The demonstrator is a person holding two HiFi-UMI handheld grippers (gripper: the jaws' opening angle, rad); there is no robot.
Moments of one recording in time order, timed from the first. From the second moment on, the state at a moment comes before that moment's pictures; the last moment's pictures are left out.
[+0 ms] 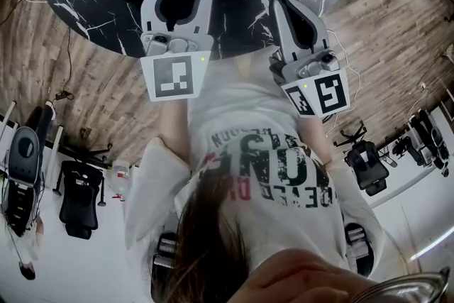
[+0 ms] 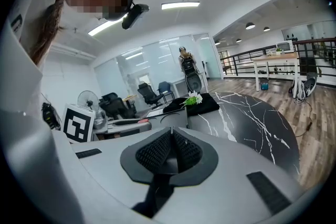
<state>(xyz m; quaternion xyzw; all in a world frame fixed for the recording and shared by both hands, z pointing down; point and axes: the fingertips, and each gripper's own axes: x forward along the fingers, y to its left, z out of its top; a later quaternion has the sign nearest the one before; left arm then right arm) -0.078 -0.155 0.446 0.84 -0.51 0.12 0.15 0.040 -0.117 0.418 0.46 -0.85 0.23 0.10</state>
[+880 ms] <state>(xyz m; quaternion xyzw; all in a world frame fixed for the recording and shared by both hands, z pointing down) -0.071 -0.153 0.461 0.83 -0.51 0.13 0.16 0.036 -0.112 0.420 0.45 -0.85 0.24 0.10</state>
